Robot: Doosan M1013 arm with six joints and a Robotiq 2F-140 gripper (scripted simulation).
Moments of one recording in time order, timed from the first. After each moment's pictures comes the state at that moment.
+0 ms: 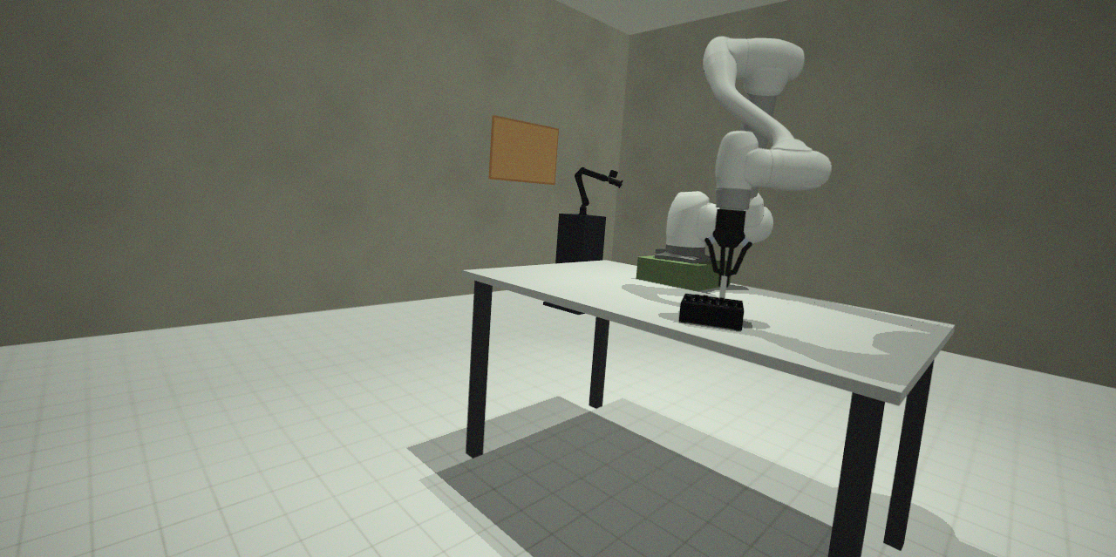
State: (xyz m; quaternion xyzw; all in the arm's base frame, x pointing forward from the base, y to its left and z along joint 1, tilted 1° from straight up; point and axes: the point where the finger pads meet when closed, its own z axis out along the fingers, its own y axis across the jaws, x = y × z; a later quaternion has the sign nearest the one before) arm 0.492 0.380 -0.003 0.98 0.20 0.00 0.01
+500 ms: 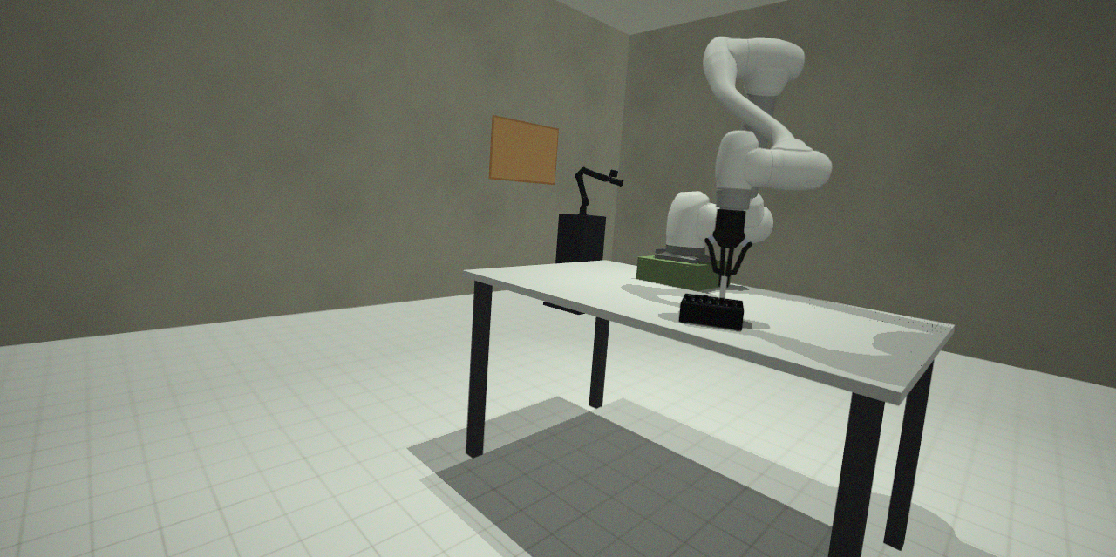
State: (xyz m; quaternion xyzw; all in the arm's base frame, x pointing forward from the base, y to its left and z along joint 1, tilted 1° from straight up) arm 0.497 0.382 -0.004 0.98 0.20 0.00 0.01
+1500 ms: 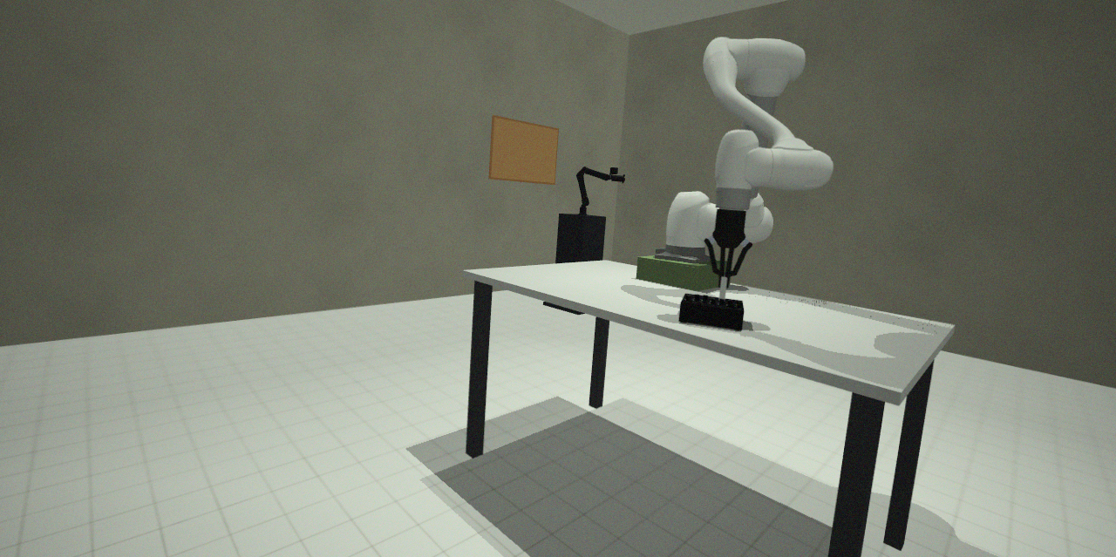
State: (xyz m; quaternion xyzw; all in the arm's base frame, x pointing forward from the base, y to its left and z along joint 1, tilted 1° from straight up) arm 0.511 0.388 -0.004 0.98 0.20 0.00 0.01
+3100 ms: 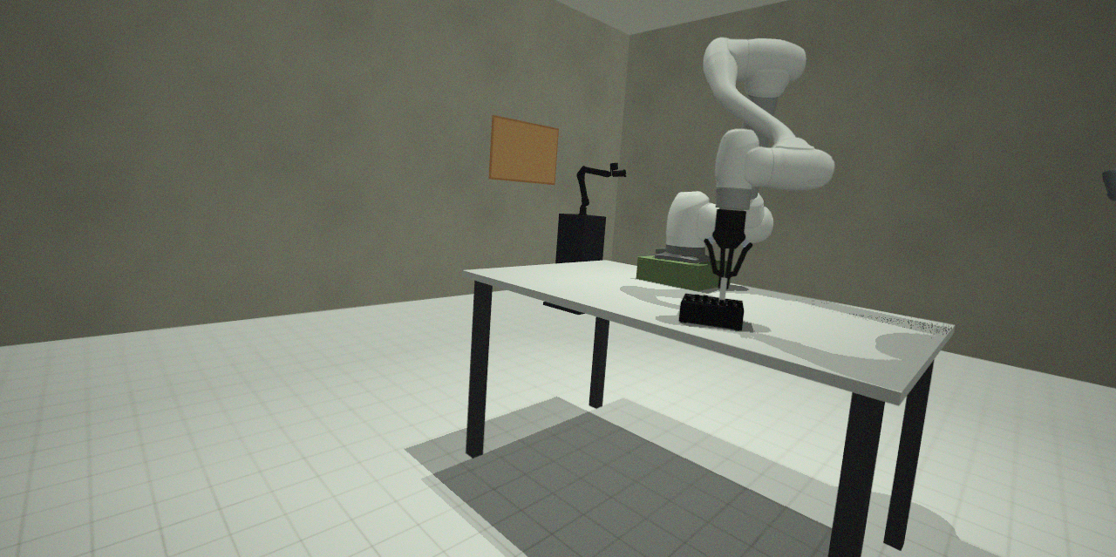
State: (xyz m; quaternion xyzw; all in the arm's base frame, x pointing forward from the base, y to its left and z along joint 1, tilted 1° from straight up) arm 0.524 0.393 -0.004 0.98 0.20 0.00 0.01
